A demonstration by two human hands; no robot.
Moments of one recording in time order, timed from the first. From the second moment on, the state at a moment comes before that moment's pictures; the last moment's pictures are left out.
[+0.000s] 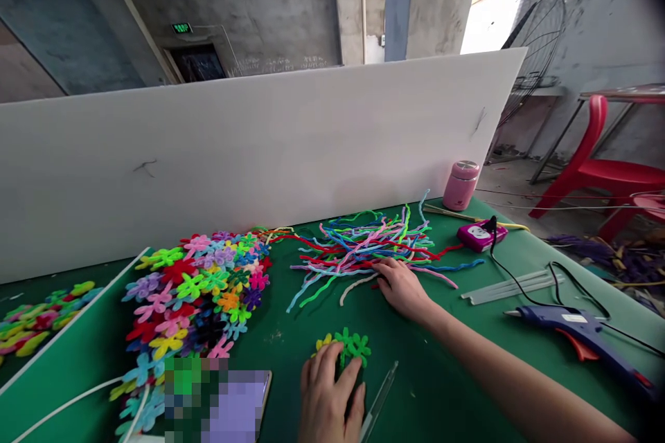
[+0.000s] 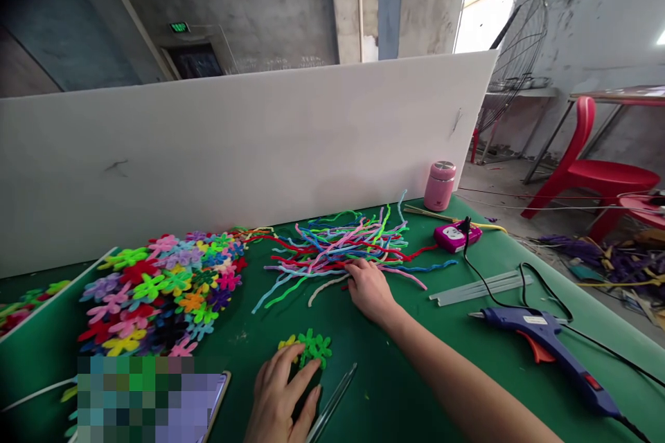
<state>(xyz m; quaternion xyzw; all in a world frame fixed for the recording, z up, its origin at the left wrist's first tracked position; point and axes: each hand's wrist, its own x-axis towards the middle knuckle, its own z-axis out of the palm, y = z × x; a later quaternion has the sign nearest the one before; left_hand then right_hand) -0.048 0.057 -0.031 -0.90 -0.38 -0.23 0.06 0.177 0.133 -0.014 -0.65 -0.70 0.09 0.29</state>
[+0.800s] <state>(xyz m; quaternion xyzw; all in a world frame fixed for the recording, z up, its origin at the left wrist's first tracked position) -0.045 0.056 -0.025 -0.89 -0.41 -0.21 0.00 0.235 0.162 0.047 -0.71 -0.68 -0.12 0.13</state>
